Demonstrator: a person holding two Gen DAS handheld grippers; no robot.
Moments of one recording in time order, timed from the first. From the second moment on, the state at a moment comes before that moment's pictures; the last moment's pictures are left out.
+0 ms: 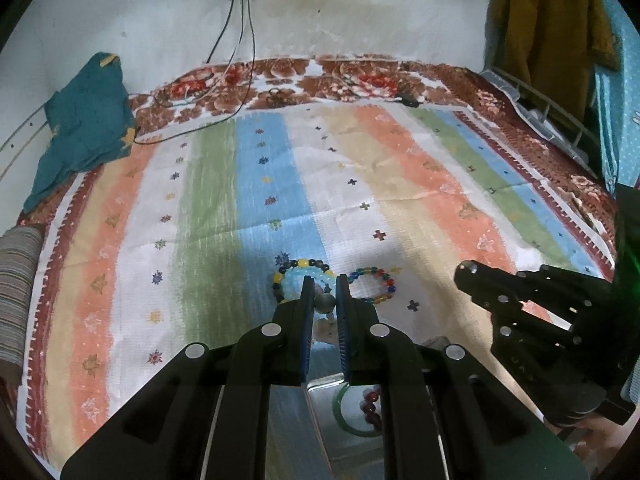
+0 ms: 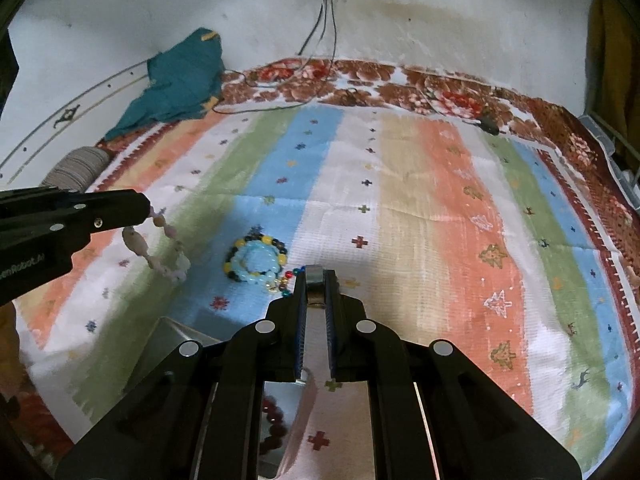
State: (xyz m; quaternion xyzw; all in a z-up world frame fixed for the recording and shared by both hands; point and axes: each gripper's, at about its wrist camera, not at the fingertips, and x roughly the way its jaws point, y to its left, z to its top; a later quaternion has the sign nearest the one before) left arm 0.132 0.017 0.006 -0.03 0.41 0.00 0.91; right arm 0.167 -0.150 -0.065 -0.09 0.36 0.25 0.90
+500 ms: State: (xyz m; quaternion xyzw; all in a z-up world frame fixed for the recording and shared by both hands) left arm 0.099 0.005 0.014 -0.03 0.40 -0.03 0.92; right arm 0.138 -0.160 -0.062 -0.06 0.36 0.29 0.89
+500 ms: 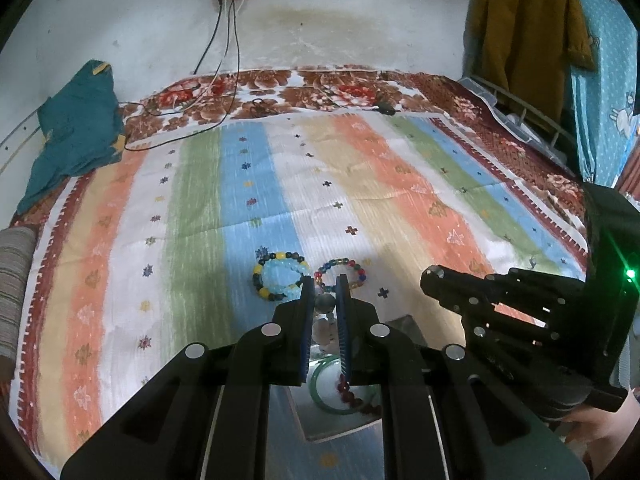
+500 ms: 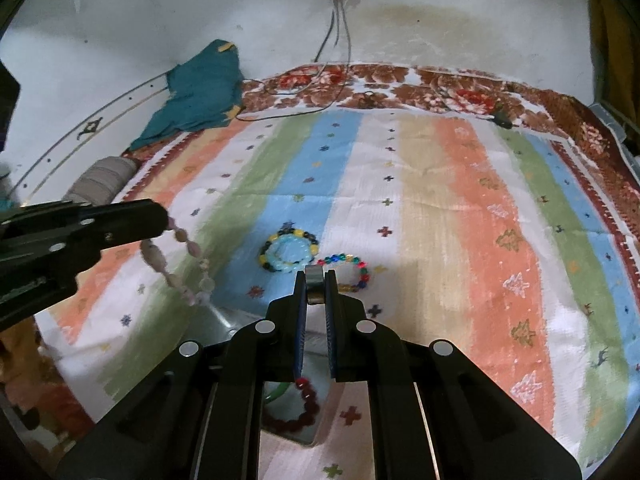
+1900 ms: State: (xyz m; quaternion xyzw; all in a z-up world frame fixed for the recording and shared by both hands) left arm 0.120 0.048 -0.019 -0.07 0.46 0.05 0.88; right arm 0.146 -0.163 -0.078 -0.06 0.40 0.28 0.87
